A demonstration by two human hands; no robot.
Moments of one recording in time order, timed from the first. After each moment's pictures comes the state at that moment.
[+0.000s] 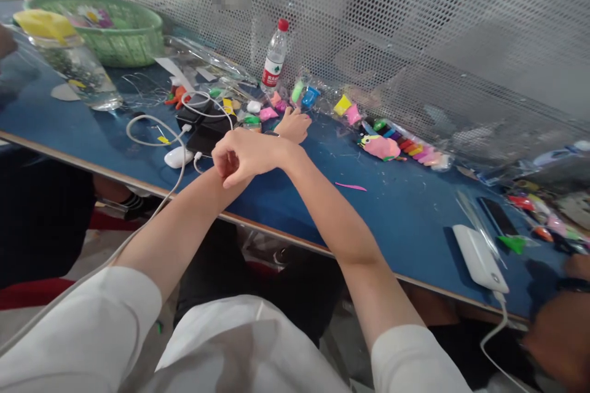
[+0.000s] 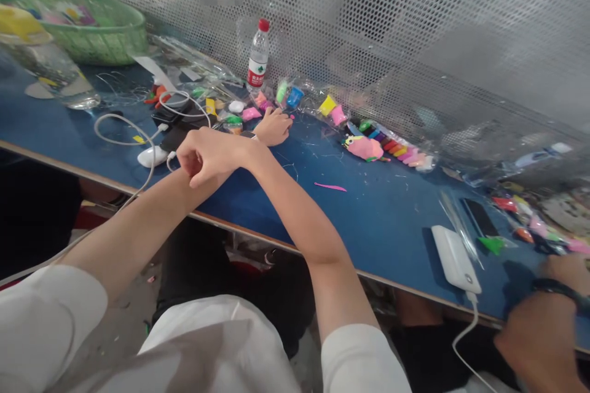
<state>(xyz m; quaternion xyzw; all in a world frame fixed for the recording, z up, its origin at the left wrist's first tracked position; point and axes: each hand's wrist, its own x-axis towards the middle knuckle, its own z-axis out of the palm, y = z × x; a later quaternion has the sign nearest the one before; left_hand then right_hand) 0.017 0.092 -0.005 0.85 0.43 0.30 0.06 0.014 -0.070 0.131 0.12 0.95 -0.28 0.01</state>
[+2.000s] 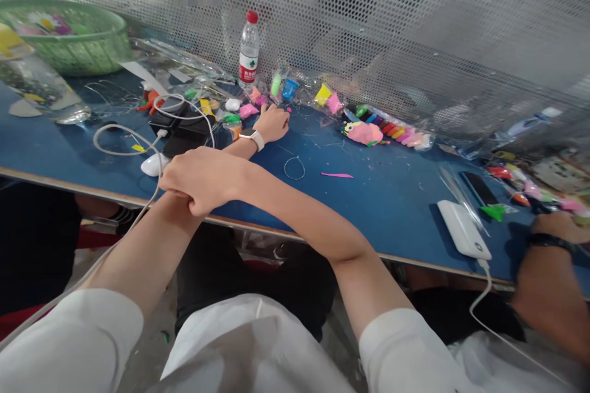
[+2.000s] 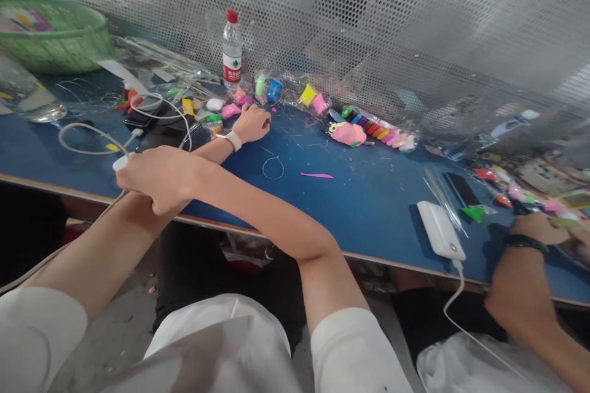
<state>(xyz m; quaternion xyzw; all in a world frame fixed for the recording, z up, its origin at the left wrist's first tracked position) 0.008 0.094 -0.006 0.85 0.46 0.25 0.02 -0.013 -0.134 0.138 0.10 0.99 -0.04 0.06</state>
